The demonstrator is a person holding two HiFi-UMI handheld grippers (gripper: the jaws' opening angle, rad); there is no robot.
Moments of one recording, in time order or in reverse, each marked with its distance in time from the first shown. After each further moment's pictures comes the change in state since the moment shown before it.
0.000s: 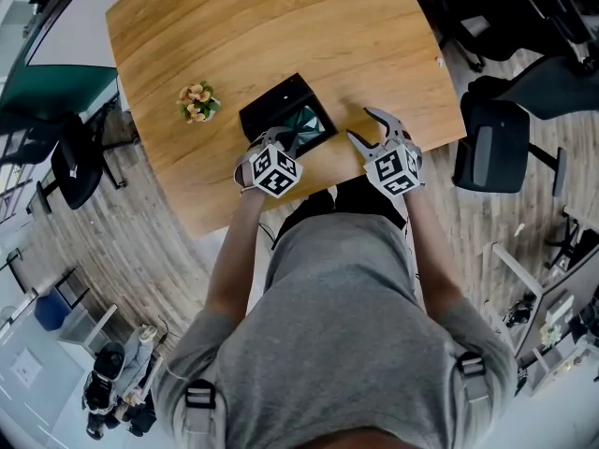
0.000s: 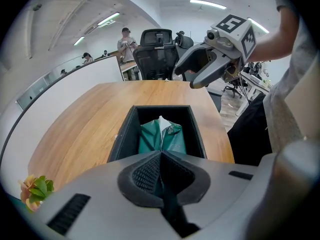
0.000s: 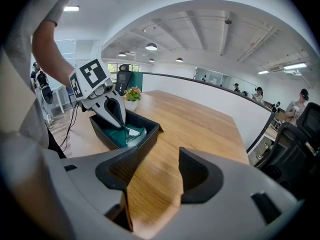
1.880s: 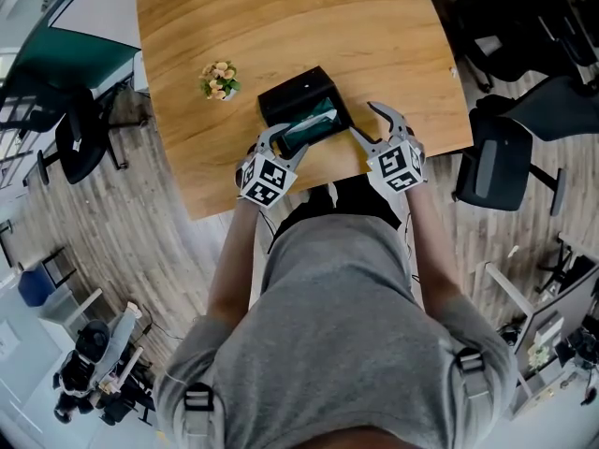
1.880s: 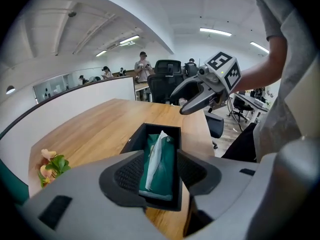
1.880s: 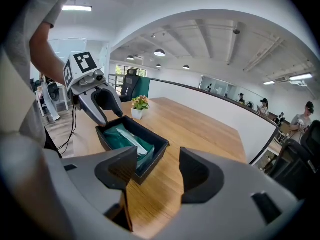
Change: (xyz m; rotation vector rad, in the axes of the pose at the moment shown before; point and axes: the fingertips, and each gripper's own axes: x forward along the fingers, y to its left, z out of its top) left arm -0.085 -0.008 -0.003 -0.145 -0.260 0.062; right arm -0.002 0.028 0.048 -0.087 -0.075 0.027
